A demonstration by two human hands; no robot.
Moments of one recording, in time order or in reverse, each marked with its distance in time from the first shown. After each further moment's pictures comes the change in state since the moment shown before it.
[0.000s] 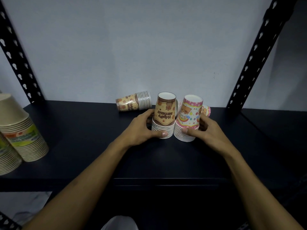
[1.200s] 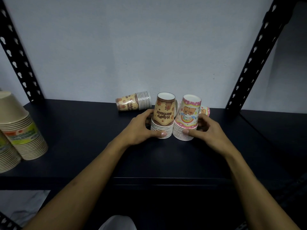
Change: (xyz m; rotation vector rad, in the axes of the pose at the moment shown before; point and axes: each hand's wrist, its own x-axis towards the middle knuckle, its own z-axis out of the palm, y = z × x) left_hand 0.001 -0.004 -0.002 -0.002 -0.012 -0.017; right_hand 0.003 0.008 -0.006 -0.060 0.035 -0.011
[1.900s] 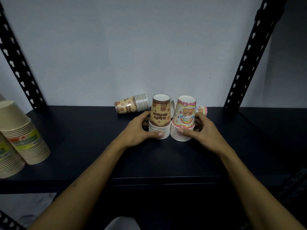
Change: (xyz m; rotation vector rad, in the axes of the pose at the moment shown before) left_hand -0.005 0.006 0.000 -0.024 -0.011 -0.041; right_hand -0.003 -0.002 0.005 0.009 0.006 -0.008
